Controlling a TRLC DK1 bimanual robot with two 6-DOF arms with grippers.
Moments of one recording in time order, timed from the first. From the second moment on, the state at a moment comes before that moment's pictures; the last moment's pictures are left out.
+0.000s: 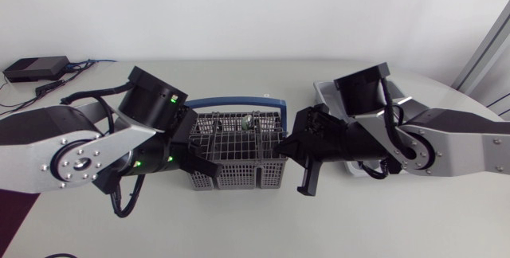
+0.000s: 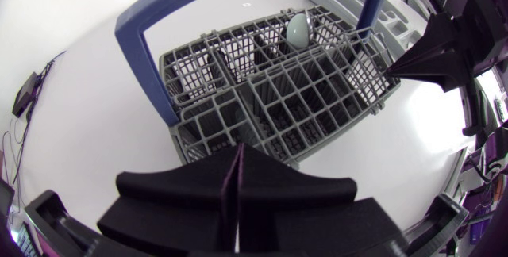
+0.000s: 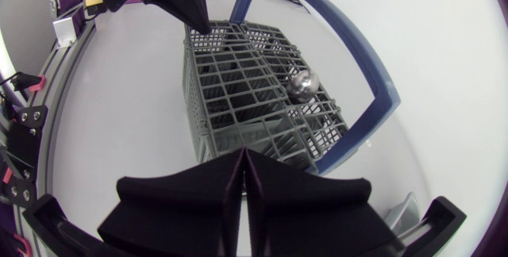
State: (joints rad) left arm -0.66 1.36 0.80 -0.35 -0.18 -0.16; right arm 0.52 1.42 0.74 -0.06 -0.37 -0.68
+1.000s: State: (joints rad) left arm -0.65 1.18 0.80 -0.43 -0.19 -0.14; right arm 0.39 1.29 0.74 -0.04 -0.39 -0.68
